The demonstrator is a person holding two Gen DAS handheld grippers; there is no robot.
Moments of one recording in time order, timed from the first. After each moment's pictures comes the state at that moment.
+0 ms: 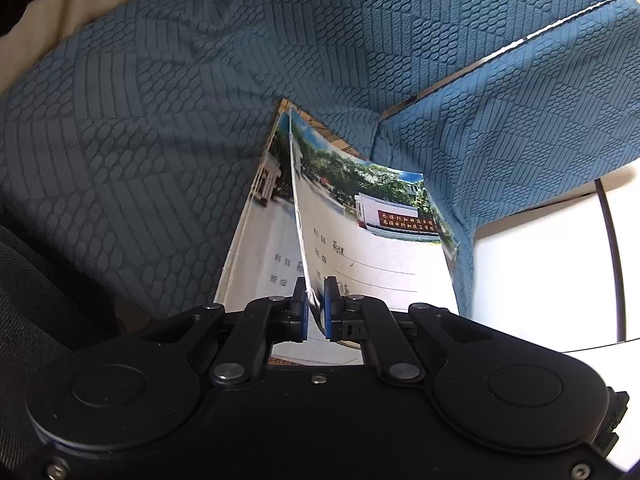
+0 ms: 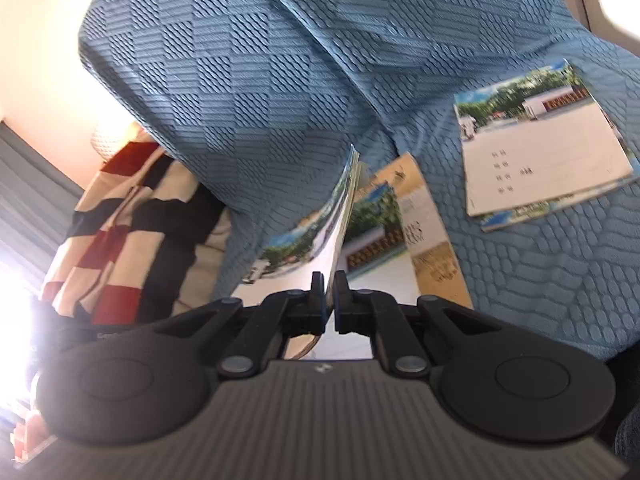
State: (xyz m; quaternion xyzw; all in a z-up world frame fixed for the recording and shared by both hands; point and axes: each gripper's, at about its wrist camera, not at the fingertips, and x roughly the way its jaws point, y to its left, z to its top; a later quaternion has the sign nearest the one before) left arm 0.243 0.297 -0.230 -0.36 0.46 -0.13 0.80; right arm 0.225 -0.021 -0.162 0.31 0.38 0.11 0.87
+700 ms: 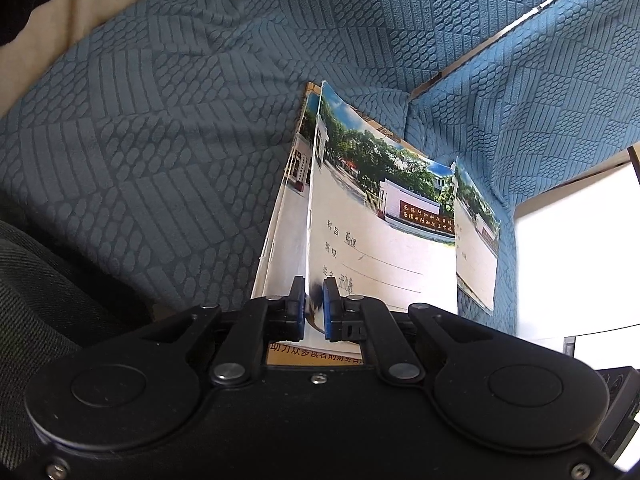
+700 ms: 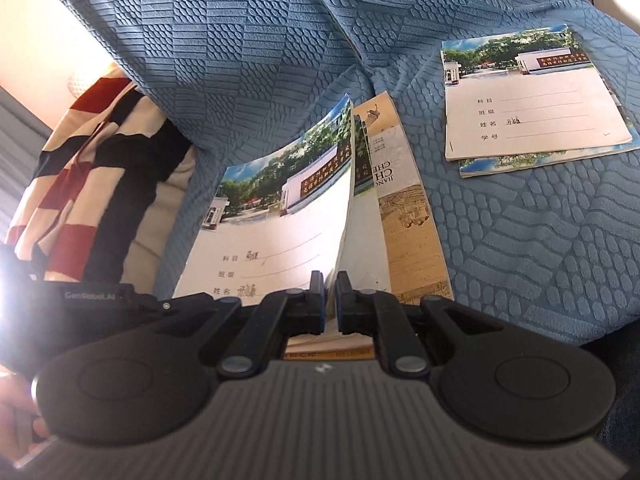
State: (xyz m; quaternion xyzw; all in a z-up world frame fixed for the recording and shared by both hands) left arm 0.246 0.289 -0.241 -0.31 0.48 -0.10 0.82; right arm 0.228 -0.011 -0.194 0.25 0.45 0.11 0.85
